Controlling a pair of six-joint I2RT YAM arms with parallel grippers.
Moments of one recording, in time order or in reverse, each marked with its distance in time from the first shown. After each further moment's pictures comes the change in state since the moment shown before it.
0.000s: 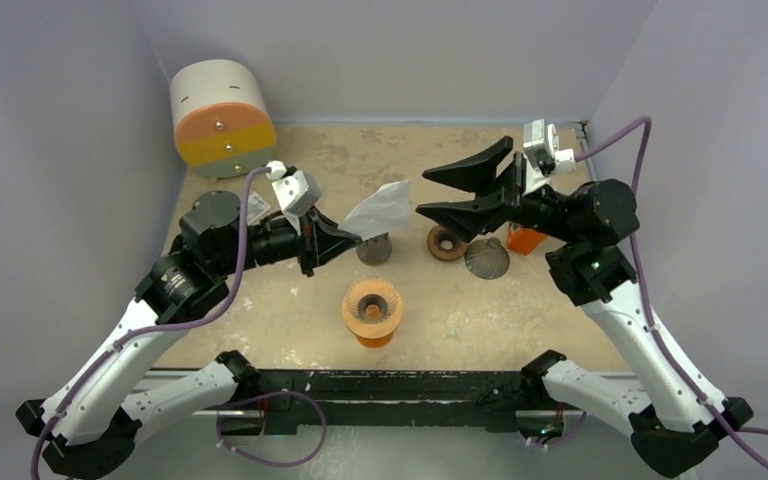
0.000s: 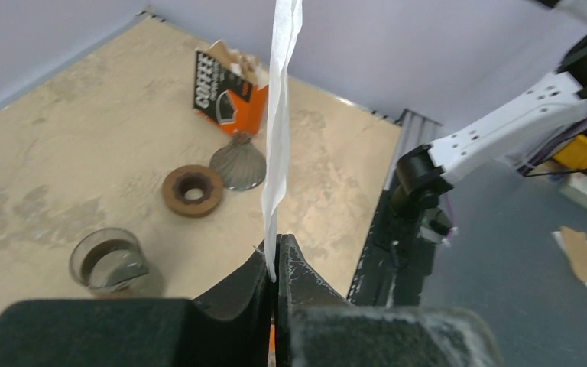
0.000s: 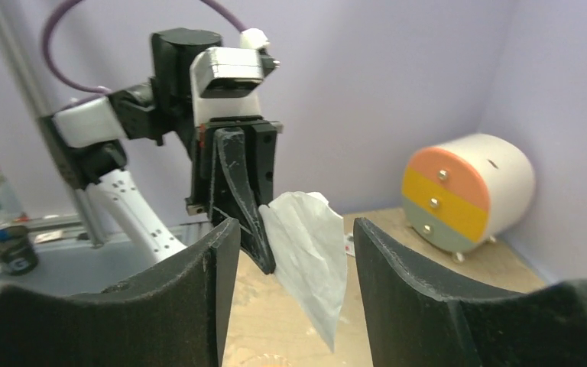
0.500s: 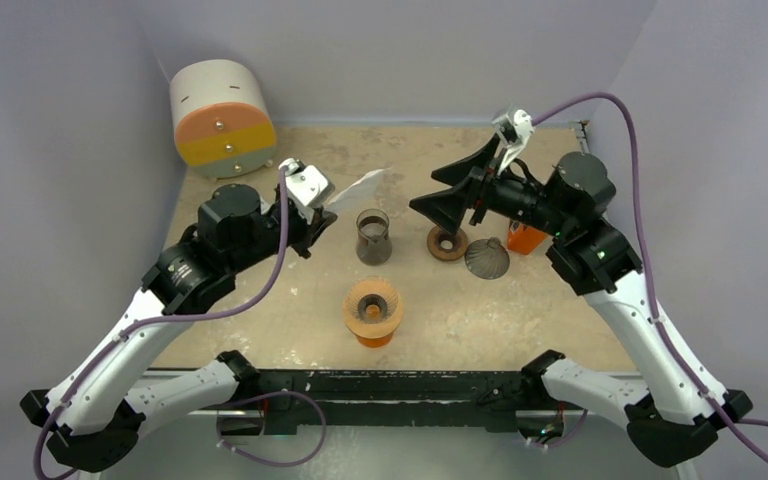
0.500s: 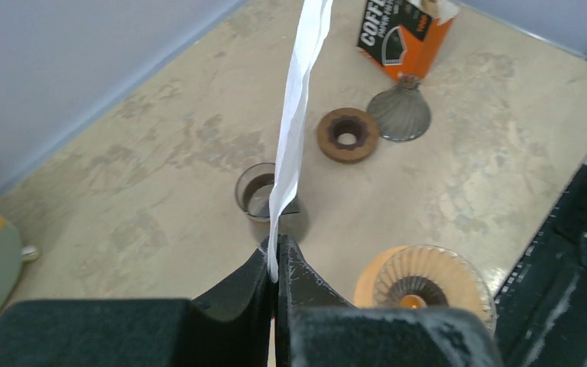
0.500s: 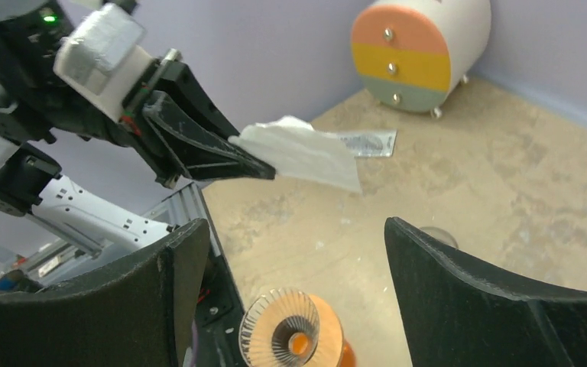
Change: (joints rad) left arm -0.002 0.055 0.051 -0.188 -0.386 0.264; right arm 0.000 0.034 0.137 -0.538 0.256 -0.054
